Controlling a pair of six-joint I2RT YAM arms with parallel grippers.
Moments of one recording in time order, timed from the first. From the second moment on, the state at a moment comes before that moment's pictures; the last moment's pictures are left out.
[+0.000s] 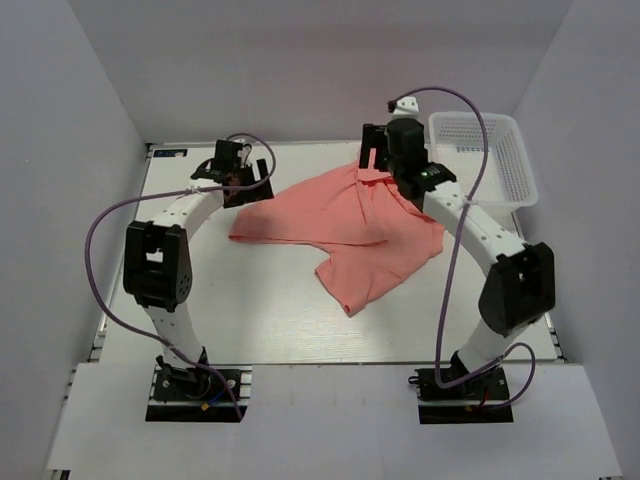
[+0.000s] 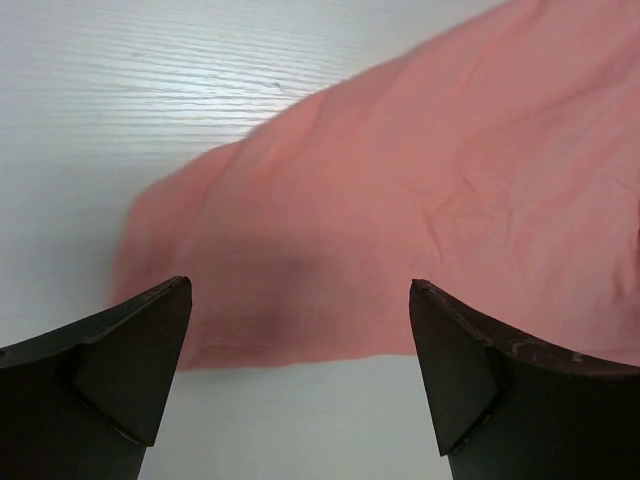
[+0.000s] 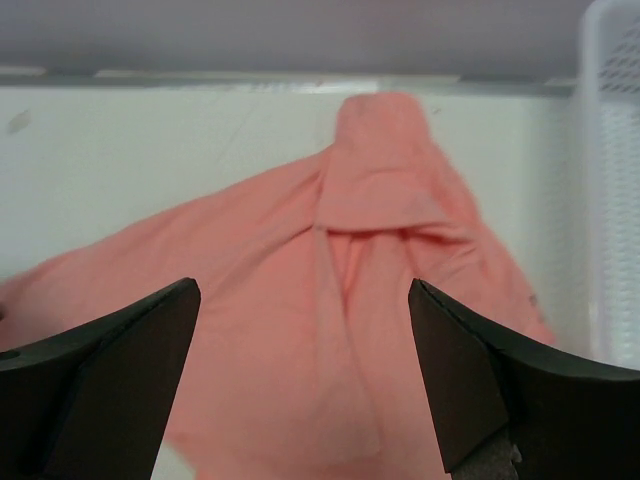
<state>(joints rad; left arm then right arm) -0.20 1.85 1.44 -0.43 0.04 -0.35 0.48 1.70 1.52 -0.20 0.32 0.19</state>
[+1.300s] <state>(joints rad) -0.25 1.10 0.85 -0.34 0.09 -0.58 0.55 1.05 0.54 -0.17 -0.07 0.57</state>
